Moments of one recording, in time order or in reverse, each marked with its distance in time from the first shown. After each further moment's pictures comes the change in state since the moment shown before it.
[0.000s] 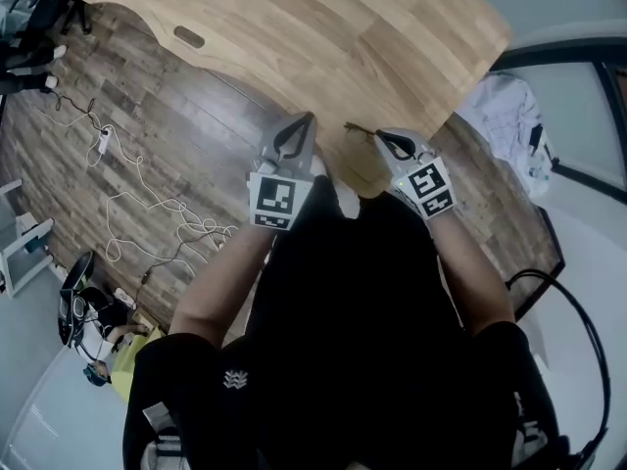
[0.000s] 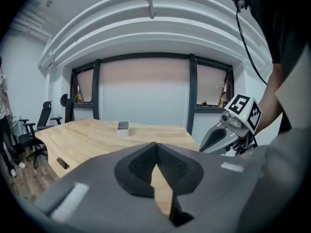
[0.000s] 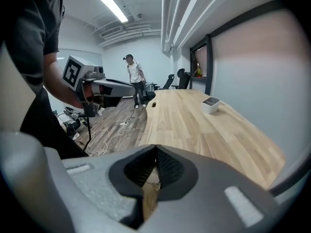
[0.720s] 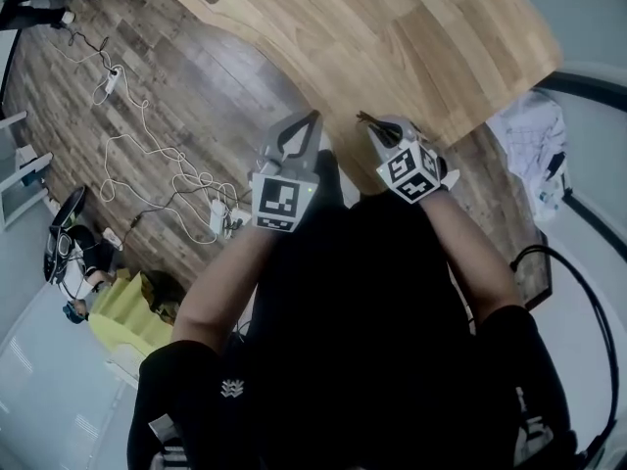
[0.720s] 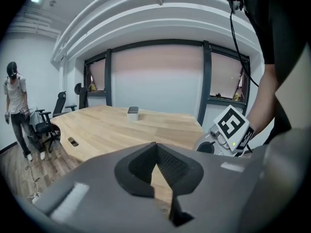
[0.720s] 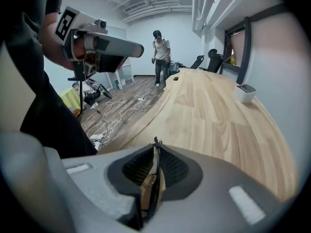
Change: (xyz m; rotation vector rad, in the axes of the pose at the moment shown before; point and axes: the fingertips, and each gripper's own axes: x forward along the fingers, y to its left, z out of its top) left arm 0.010 -0.006 -0.056 -0.075 0.134 0.146; right arm 0.085 0.004 -0.077 -0.261 0.258 0.198
